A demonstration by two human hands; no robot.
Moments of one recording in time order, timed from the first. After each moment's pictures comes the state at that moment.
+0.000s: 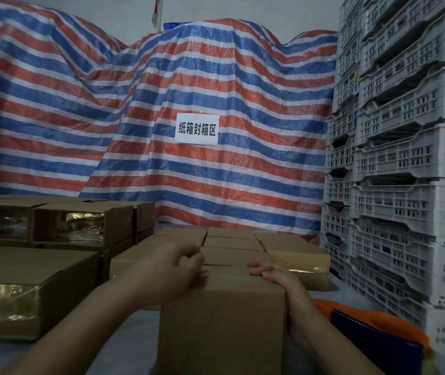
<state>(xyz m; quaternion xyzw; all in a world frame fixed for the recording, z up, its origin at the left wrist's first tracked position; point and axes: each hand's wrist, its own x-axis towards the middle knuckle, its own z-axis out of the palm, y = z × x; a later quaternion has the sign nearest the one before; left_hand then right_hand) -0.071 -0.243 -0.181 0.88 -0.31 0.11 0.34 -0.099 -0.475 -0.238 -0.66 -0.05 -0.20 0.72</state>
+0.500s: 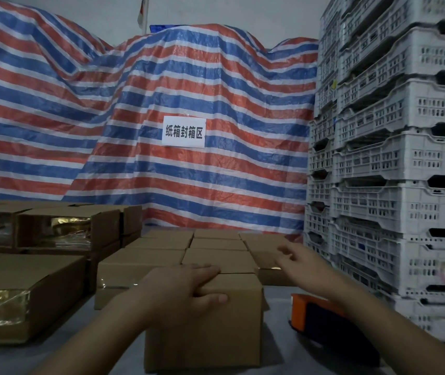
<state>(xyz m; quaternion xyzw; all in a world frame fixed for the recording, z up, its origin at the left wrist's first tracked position) -0.077 -0.269 -0.193 0.92 -0.38 0.09 0.07 -0.138 -0.540 -0.188 -0.91 0.02 -0.27 0.30</state>
